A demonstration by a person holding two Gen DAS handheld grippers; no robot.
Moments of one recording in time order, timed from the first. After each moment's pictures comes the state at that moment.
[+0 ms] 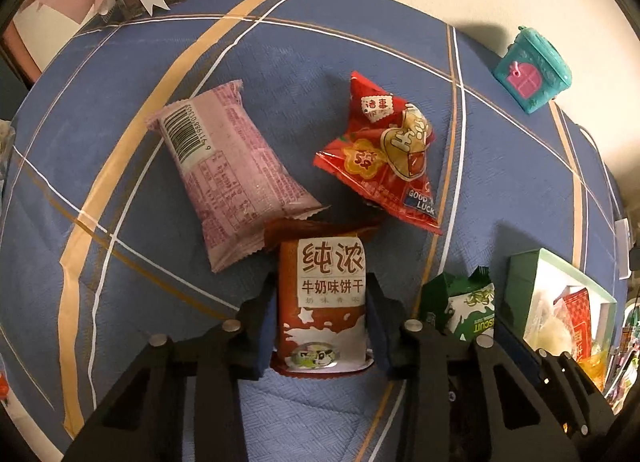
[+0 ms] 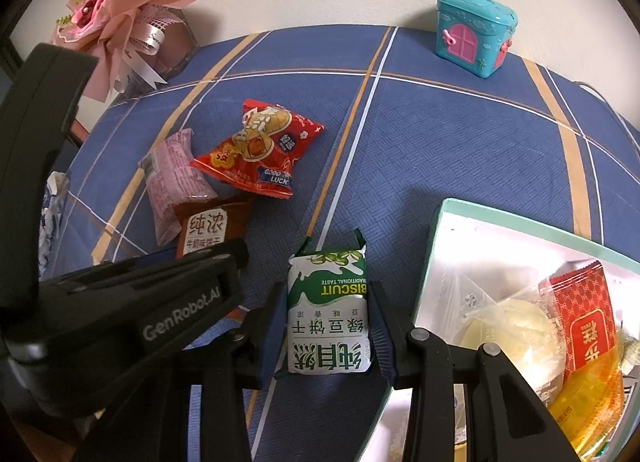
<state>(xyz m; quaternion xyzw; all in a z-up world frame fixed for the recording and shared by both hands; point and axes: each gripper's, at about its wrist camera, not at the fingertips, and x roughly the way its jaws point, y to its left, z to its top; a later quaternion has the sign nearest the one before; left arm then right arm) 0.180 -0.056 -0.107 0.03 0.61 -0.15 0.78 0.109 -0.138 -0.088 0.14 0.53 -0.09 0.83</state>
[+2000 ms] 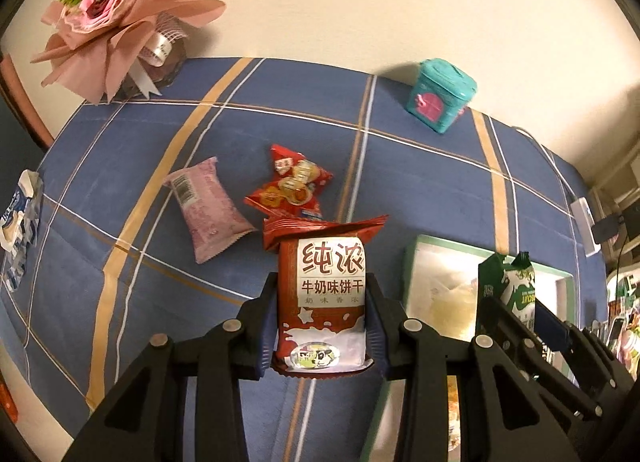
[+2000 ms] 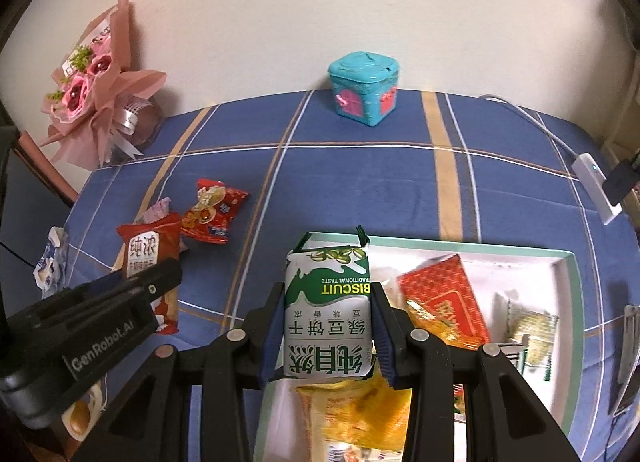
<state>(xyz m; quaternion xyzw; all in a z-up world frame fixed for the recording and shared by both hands) 0.108 -0.083 -0.001 0.07 0.53 -0.19 0.82 0.031 -0.194 -0.006 0.16 0.47 -0.17 0.85</state>
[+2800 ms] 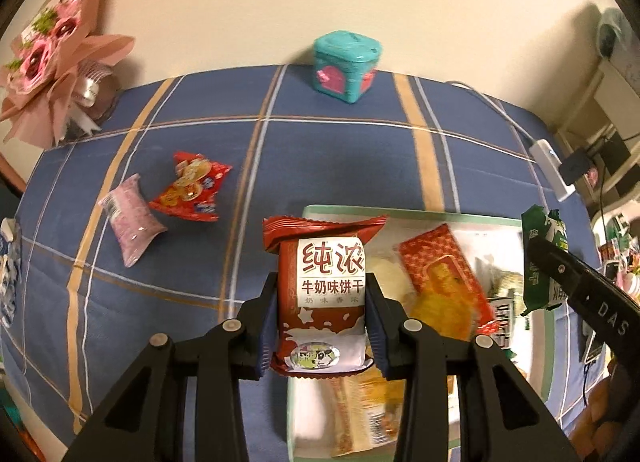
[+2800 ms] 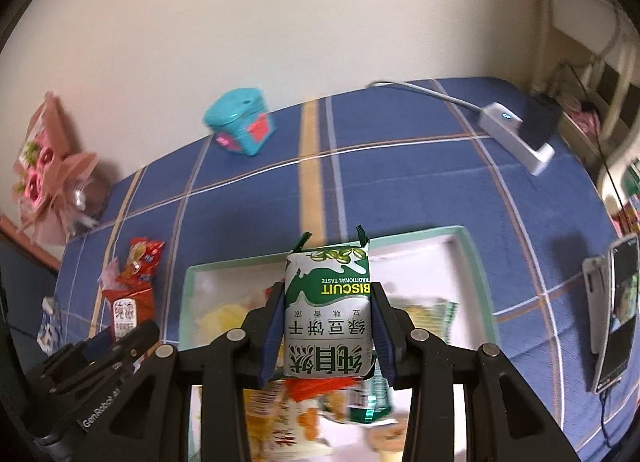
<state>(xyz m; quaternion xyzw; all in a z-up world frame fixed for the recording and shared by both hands) 0.050 -0.158 0.004 0.13 0.51 -0.26 0.81 -0.051 -0.305 0.007 0.25 0.42 -0.26 0.83</state>
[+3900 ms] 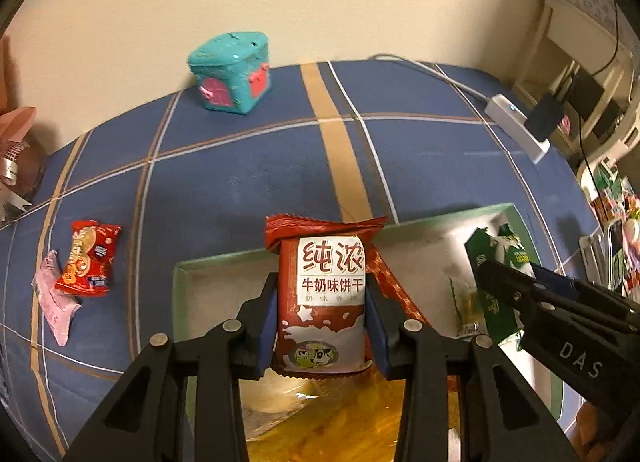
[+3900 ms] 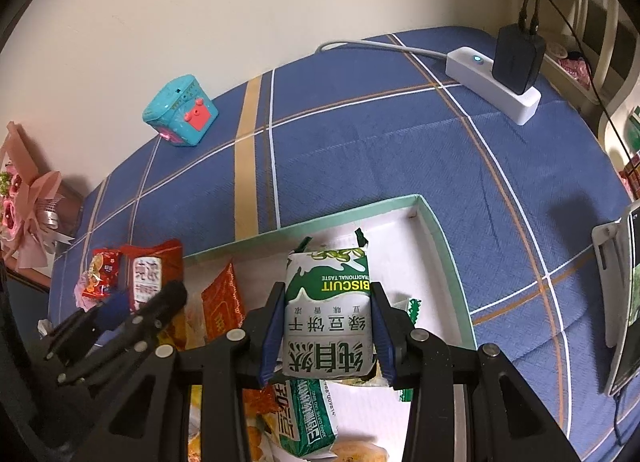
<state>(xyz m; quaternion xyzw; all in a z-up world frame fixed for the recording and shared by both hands) 0.044 -0.251 -0.041 0.20 0.48 -0.34 0.78 -0.063 -0.353 -0.044 0.30 0.45 -0.27 0.80</state>
